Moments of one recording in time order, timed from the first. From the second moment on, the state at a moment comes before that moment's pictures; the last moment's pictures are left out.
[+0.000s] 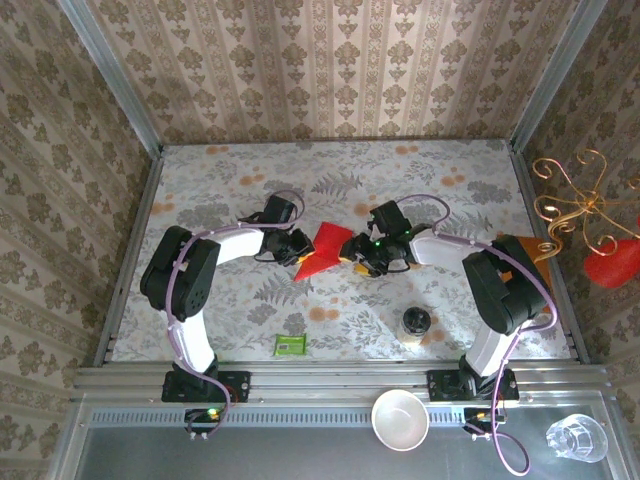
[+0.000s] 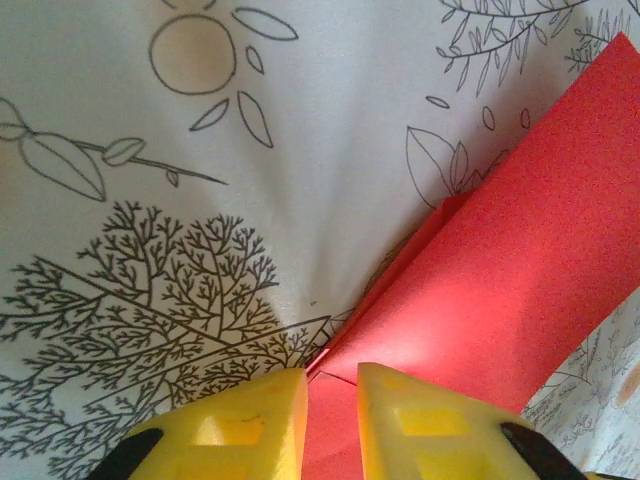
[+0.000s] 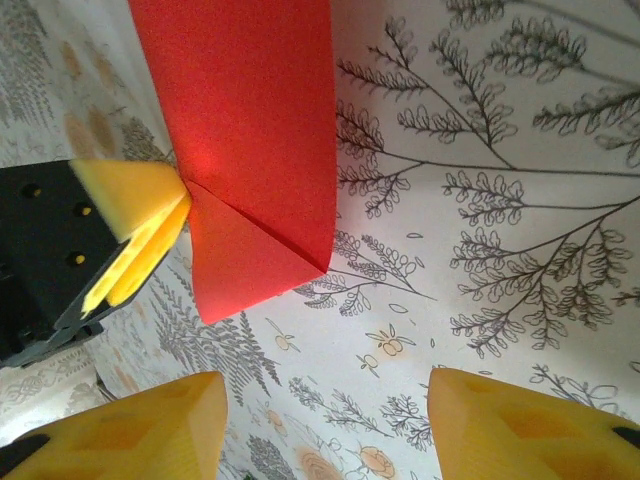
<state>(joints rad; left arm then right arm) -0.52 1.85 1.03 -0.26 0.35 -0.93 0.47 1.74 0.96 -0.24 -0.48 0.97</state>
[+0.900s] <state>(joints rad) -0.49 1.85 1.00 -0.21 0.42 -0.98 0.50 1.90 0.99 0.02 -0.51 1.08</state>
